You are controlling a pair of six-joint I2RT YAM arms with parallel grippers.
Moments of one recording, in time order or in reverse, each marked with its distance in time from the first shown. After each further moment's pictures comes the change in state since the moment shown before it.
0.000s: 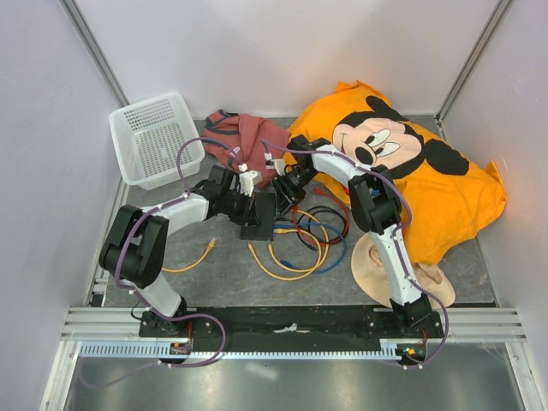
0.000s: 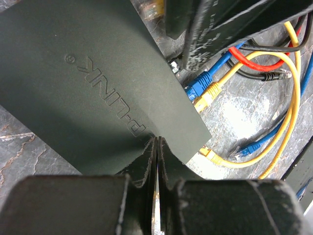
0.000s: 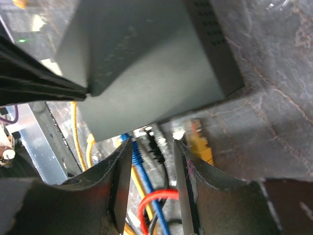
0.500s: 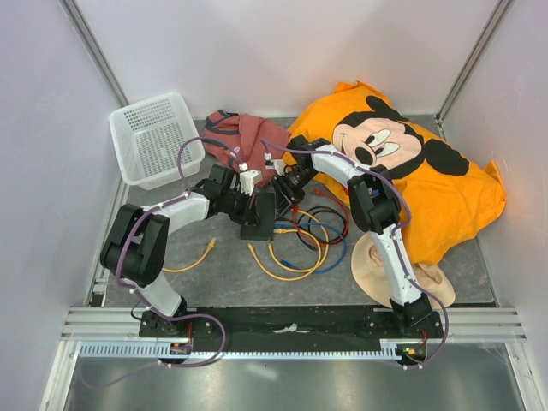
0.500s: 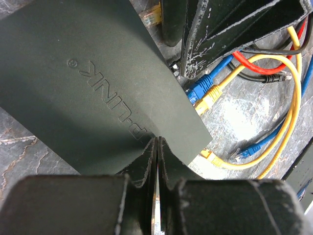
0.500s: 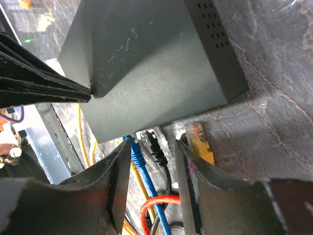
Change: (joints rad) left arm 0.000 0.012 0.013 -0.004 0.001 0.000; right arm 0.000 0.024 0.011 -0.008 -0.015 0.005
